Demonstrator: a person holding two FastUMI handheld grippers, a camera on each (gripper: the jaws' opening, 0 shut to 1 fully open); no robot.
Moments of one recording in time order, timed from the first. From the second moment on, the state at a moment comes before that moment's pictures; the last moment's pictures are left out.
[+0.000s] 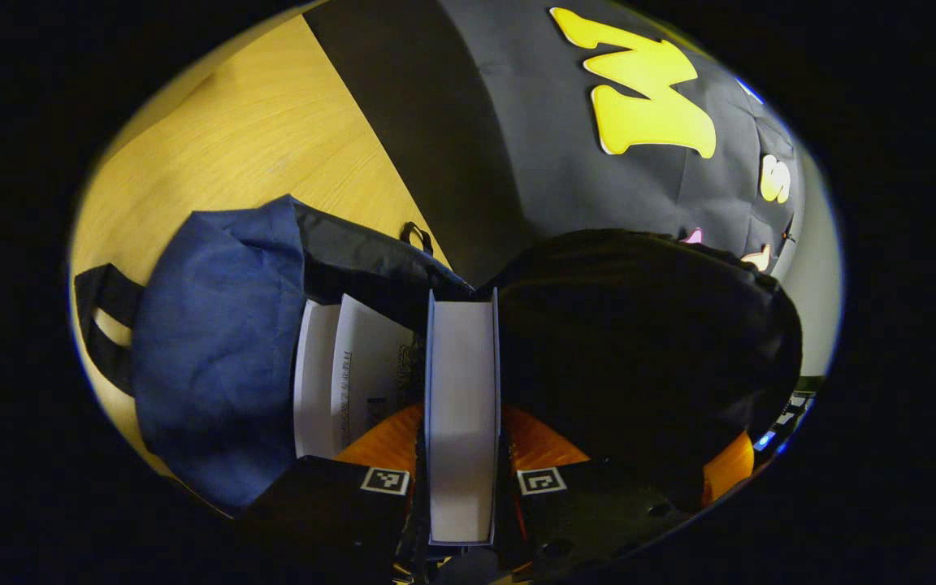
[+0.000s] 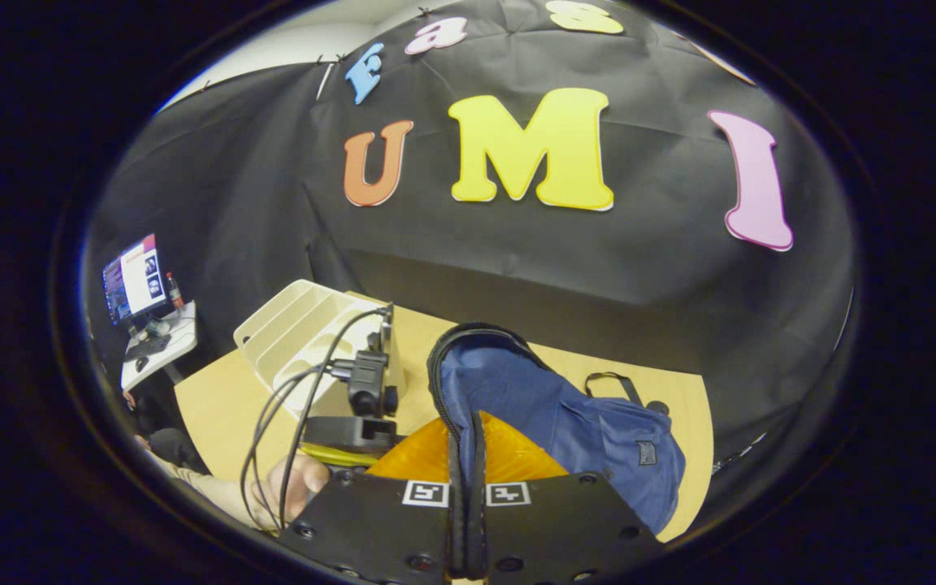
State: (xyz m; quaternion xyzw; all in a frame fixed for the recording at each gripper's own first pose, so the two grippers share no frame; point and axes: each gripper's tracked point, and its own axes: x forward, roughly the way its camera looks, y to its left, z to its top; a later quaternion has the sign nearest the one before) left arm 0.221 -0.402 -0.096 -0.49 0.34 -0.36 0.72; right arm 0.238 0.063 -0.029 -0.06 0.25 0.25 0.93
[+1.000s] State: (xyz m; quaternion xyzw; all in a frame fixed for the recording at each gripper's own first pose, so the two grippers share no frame) left arm 0.187 -0.308 -0.088 -0.30 0.27 -0.31 0.86; right arm 0.244 0.029 -0.040 0.01 0.21 0.20 0.96
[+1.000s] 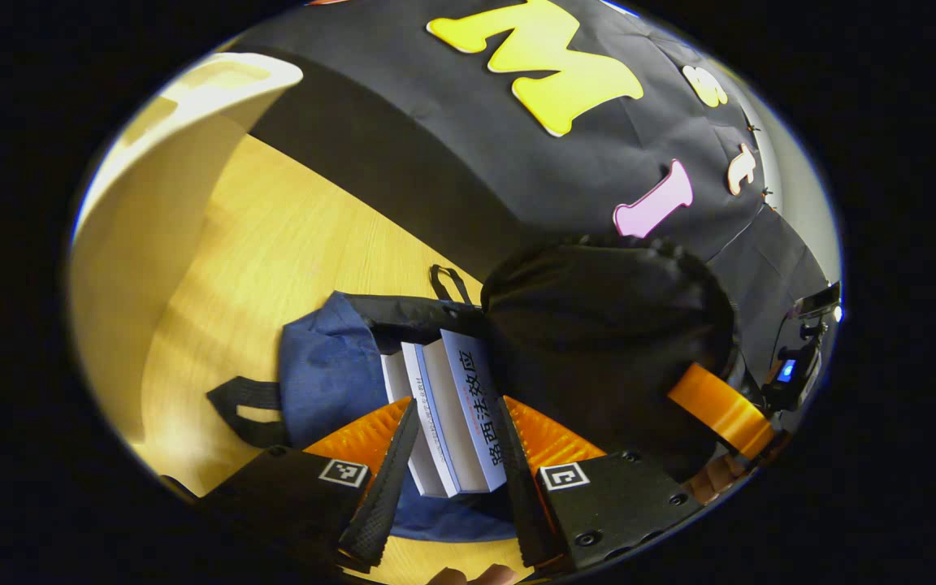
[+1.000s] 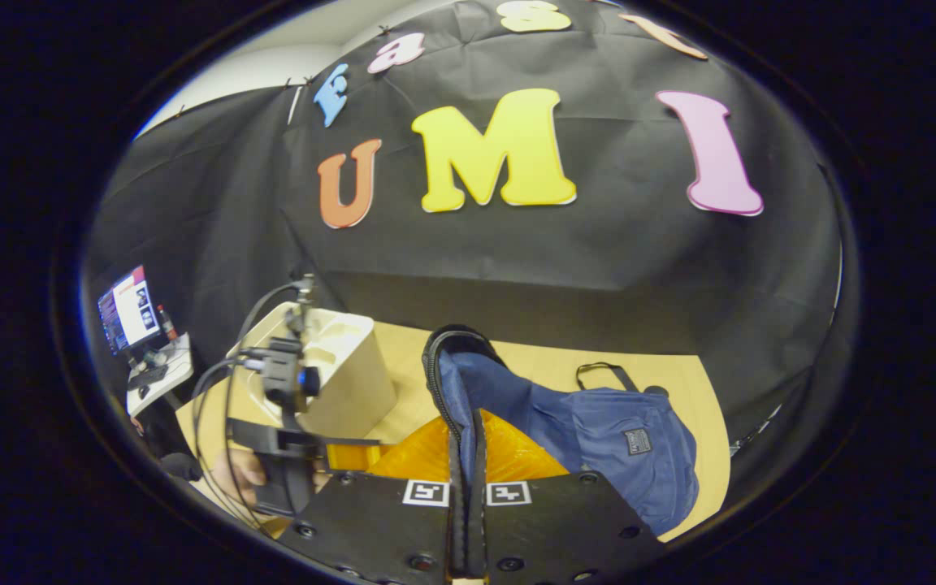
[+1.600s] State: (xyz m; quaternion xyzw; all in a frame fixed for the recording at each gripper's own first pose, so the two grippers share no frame) left arm 0.074 -0.161 -0.003 -0.19 0.07 -0.21 0.96; right arm 0.210 0.058 -0.058 0.00 0.17 0.14 0.98
